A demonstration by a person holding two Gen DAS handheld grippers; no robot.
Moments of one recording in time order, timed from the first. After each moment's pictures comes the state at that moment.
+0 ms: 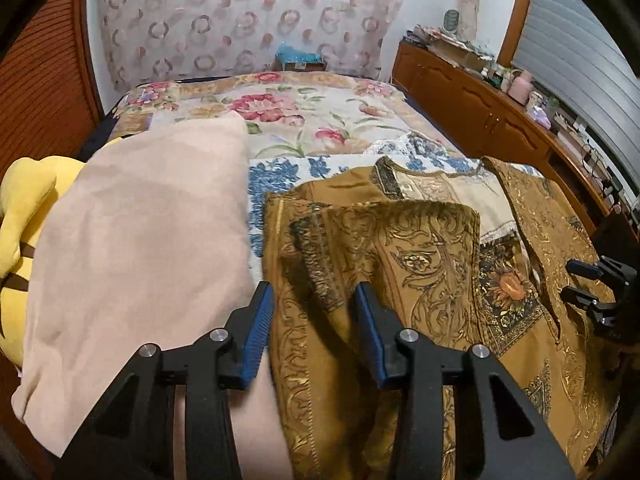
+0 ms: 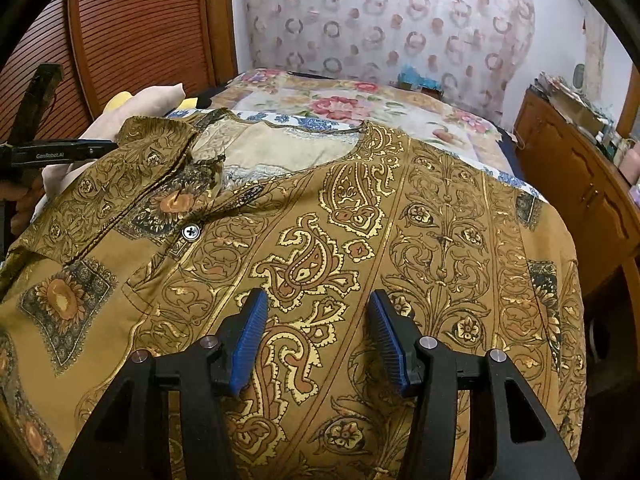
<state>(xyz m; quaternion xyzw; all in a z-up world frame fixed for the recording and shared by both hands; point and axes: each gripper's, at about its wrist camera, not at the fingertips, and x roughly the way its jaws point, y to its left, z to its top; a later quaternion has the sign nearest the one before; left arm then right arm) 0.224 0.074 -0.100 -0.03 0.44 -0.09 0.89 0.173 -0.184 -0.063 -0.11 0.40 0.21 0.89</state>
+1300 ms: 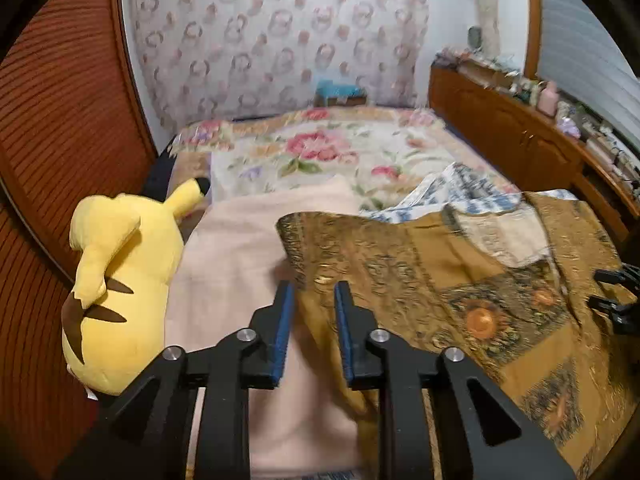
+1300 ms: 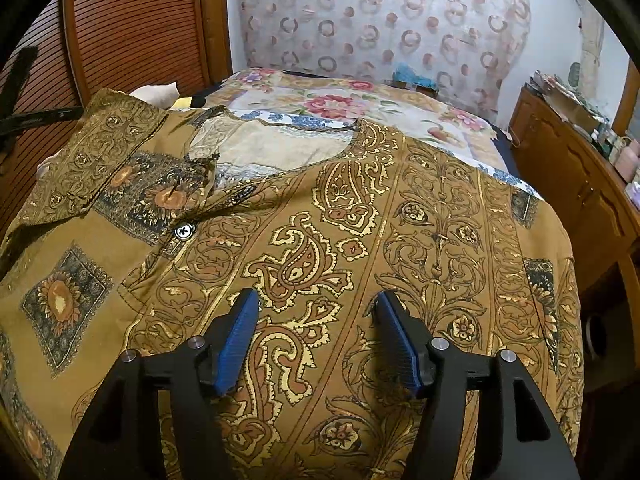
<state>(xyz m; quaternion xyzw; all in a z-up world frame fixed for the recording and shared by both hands) 0.188 0.138 -0.042 0.02 0.37 -0.02 0.93 0.182 -0.201 -0.061 -0.11 0.40 0.20 0.89</state>
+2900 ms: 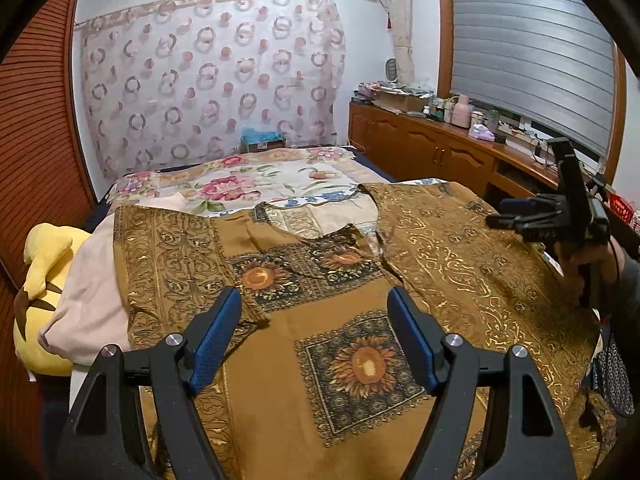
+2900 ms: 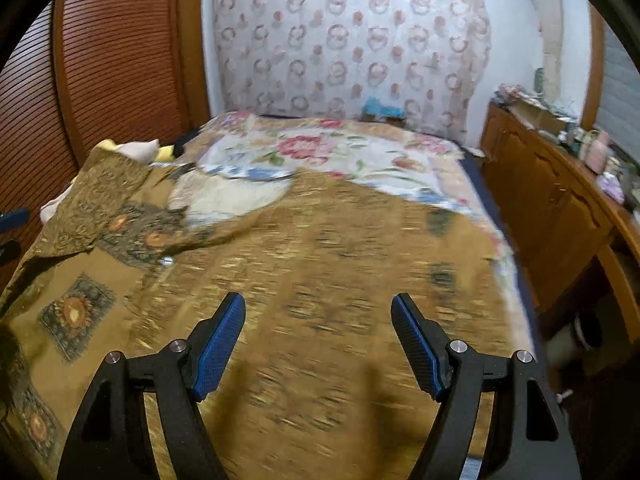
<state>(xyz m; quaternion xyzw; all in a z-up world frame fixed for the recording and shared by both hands) 0.066 -0.015 -0.040 0.02 0.29 -0.13 0.95 0.149 -0.283 -0.020 -0.08 0.34 0.17 0.92</state>
